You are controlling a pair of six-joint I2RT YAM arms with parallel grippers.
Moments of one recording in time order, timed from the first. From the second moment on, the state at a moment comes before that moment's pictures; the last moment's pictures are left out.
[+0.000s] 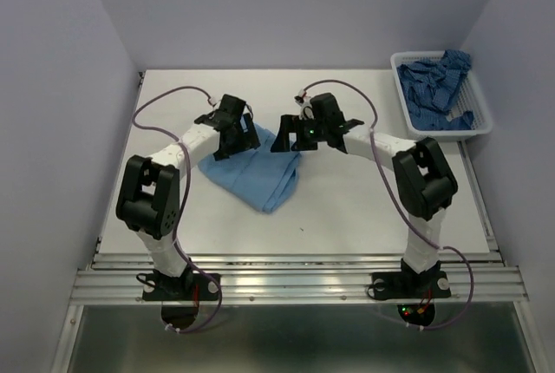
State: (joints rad) left arm -0.35 1.73 1.17 -0.48 -0.09 -0.66; right arm 0.54 1.99 1.38 -0.08 -0.47 0.46
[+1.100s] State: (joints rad) left arm -0.77 1.98 1.39 -0.60 -0.15 -0.24; right arm 0.24 1.38 1.00 -0.11 -0.46 0.45
